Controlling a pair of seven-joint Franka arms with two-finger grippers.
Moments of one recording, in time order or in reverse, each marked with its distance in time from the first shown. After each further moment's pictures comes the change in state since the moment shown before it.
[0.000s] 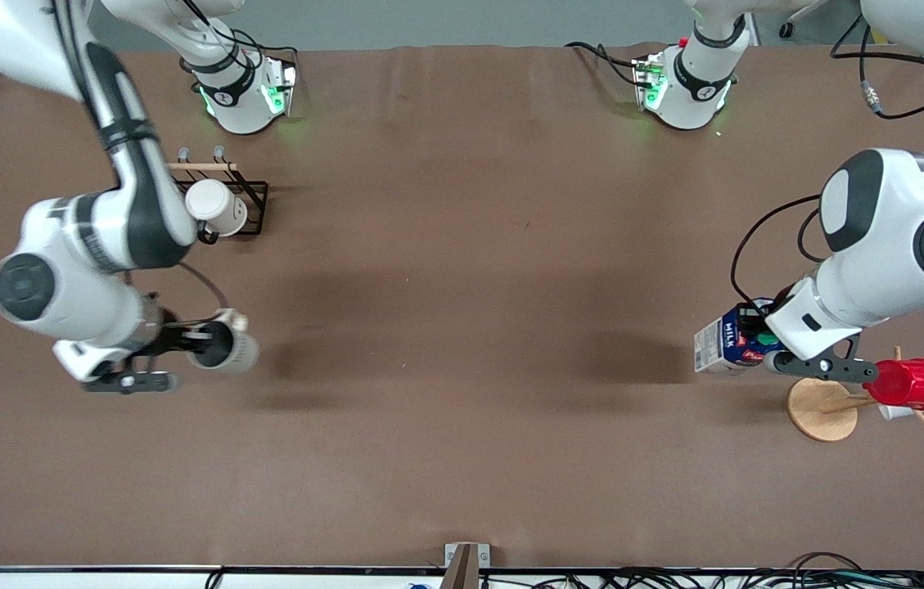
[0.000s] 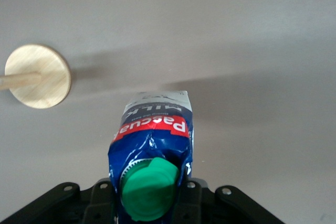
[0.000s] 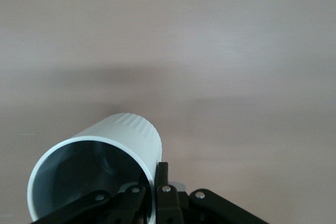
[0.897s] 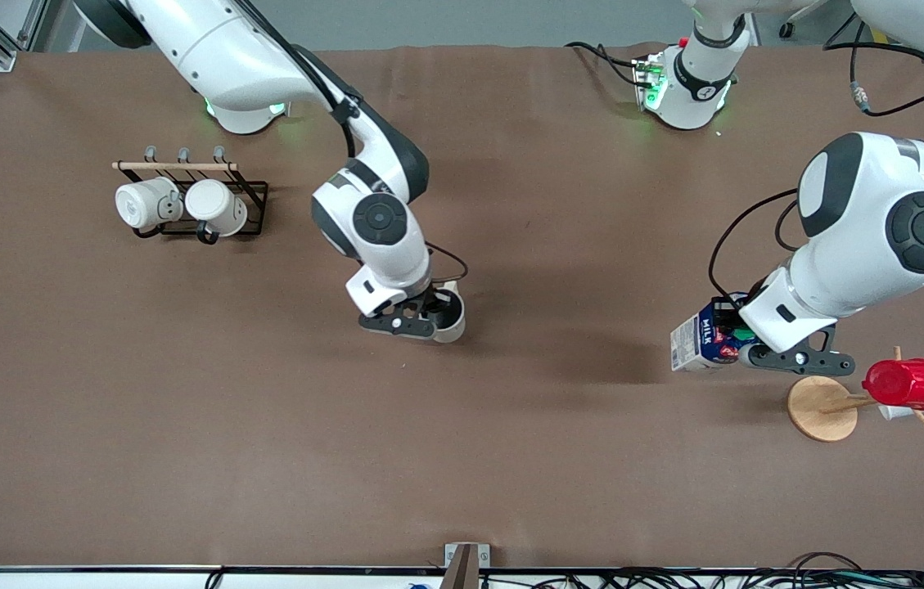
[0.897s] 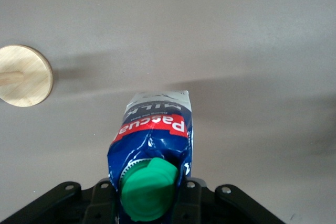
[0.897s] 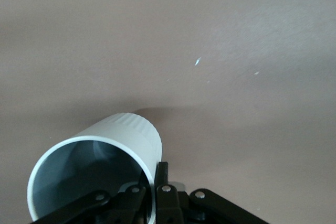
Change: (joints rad) left arm -0.003 0.000 -0.051 0.021 0.000 -0.017 -0.094; right arm 0.312 0.262 0.221 0.112 -0.209 0.218 0.754
